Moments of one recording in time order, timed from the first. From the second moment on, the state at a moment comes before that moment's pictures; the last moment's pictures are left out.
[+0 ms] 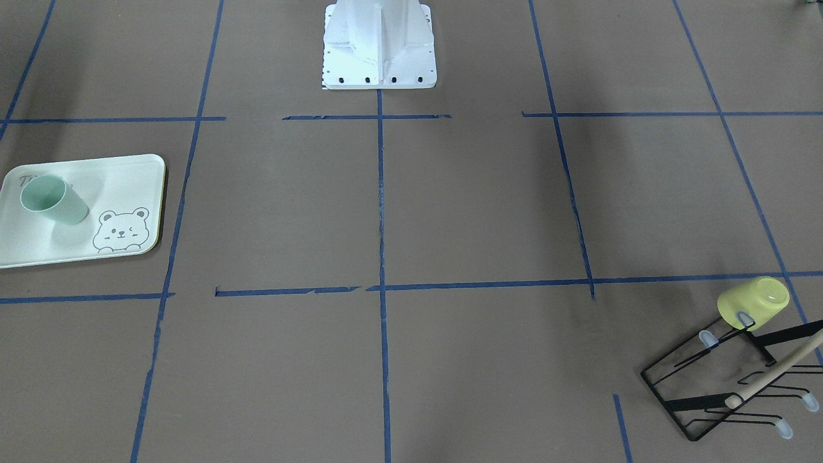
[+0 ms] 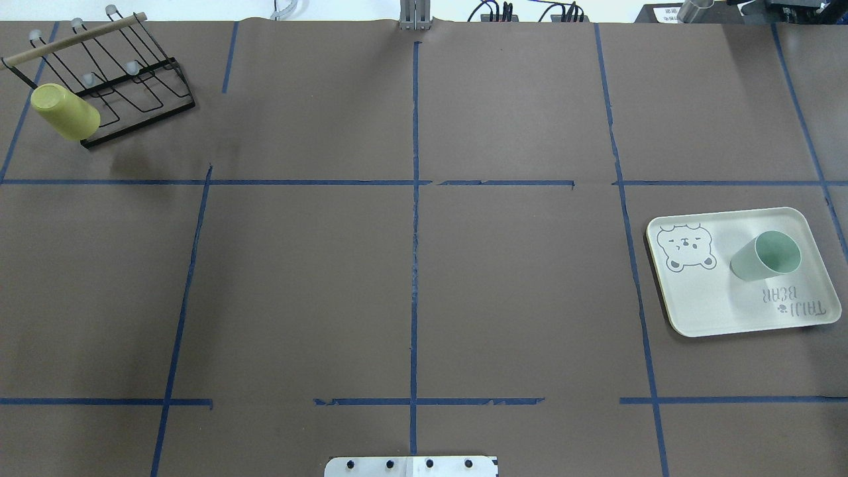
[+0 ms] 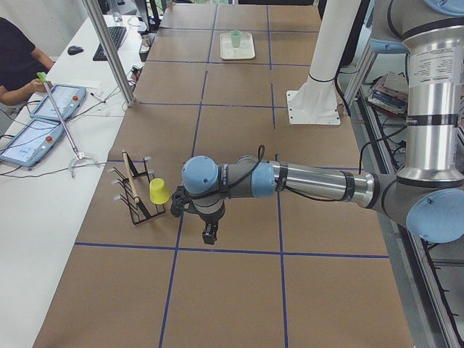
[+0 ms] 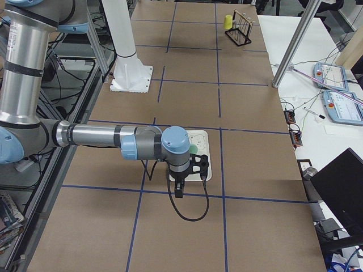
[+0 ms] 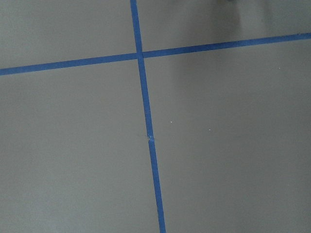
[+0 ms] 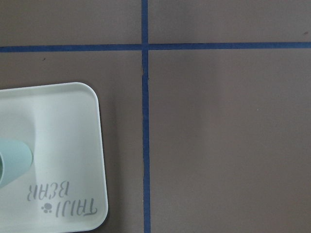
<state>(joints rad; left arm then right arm) -1.57 -1.49 -1.78 -1.38 -2.42 0.18 1.58 -1.83 1.84 -1.52 2.32 0.06</state>
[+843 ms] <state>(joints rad) -1.57 -1.47 -1.77 -1.42 -2.42 0.18 1.55 -1.79 1.86 -1.62 2.36 0.06</state>
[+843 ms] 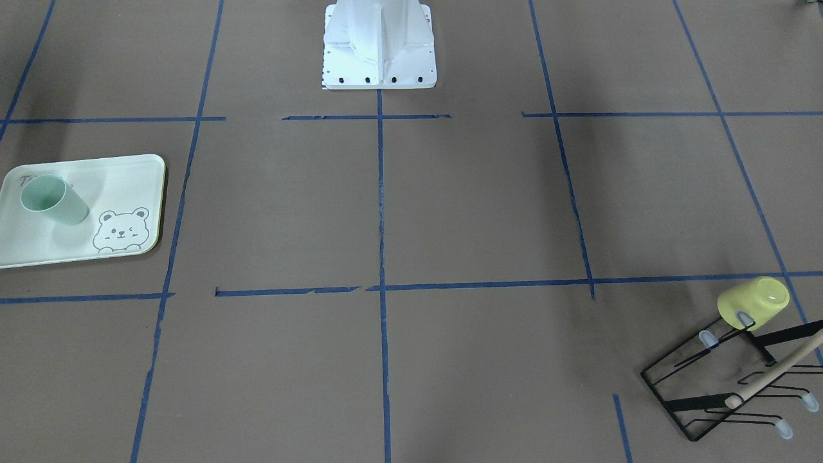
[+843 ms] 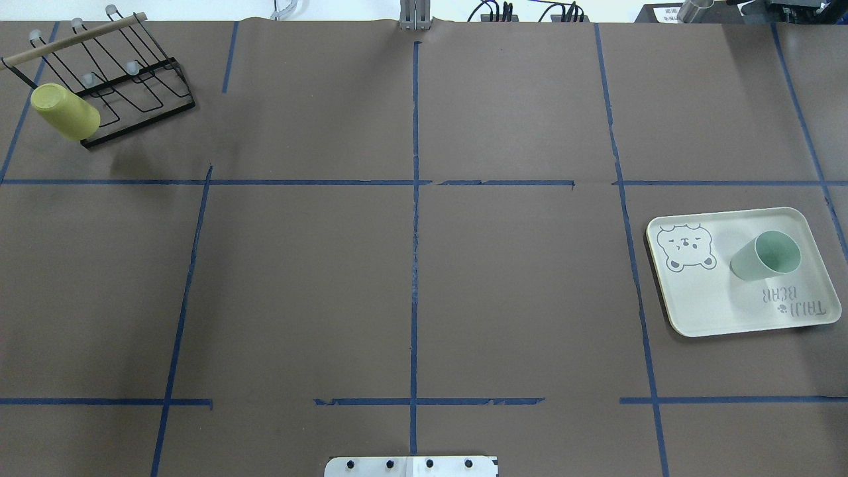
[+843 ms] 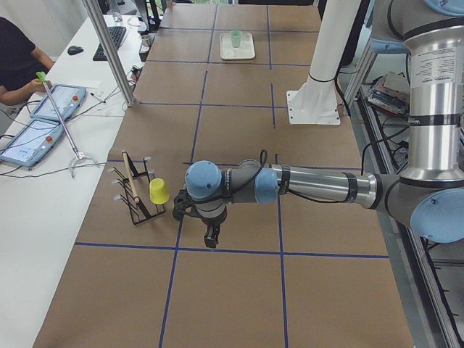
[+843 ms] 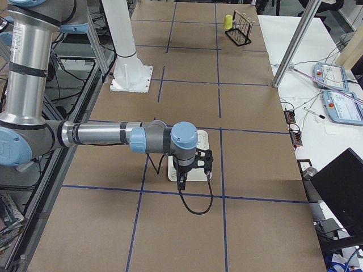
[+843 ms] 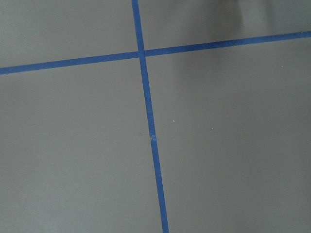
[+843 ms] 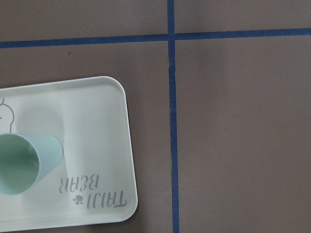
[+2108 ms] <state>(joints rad) -1.57 -1.47 -1.76 -1.41 -2.42 0.17 1.55 -1.79 1.87 -1.62 2.36 0.06</state>
